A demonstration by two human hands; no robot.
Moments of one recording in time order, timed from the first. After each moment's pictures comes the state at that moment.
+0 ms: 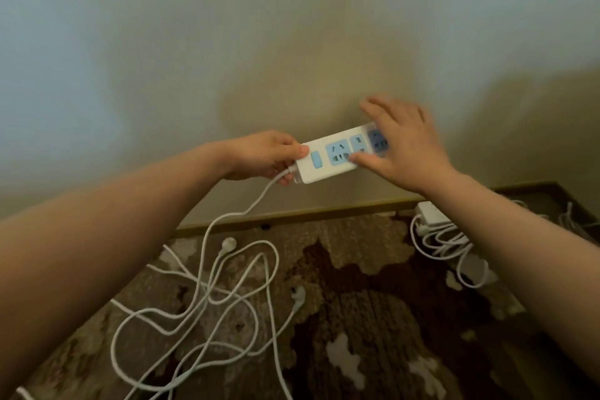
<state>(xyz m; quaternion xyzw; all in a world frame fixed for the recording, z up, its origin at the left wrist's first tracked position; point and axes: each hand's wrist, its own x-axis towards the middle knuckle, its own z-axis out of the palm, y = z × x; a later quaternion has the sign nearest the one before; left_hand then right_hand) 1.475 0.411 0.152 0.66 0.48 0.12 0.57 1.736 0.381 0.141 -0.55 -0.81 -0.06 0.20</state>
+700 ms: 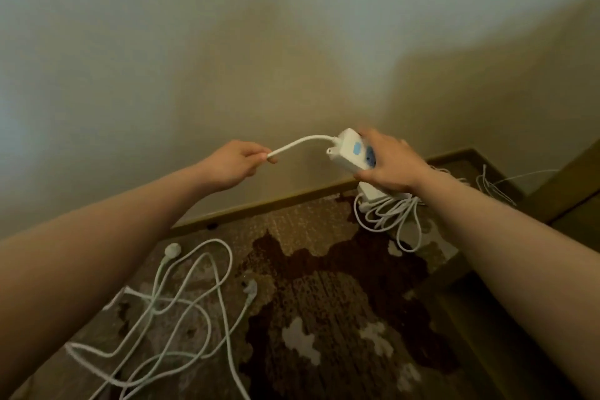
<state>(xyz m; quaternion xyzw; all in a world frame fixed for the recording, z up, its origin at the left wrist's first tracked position) 1.546 0.400 0.112 0.76 0.49 0.17 0.39 1.852 0.350 0.092 -0.66 -0.73 0.10 0.11</state>
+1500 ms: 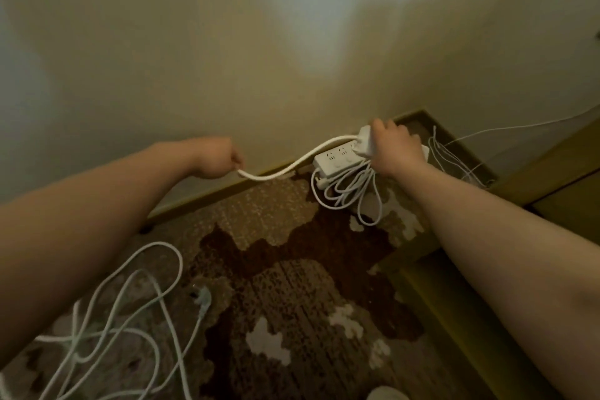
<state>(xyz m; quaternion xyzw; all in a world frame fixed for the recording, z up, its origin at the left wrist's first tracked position) 1.617 0.476 0.037 0.88 0.40 -0.13 0.23 1.930 0.355 0.024 -0.83 -0.55 0.01 -0.06</state>
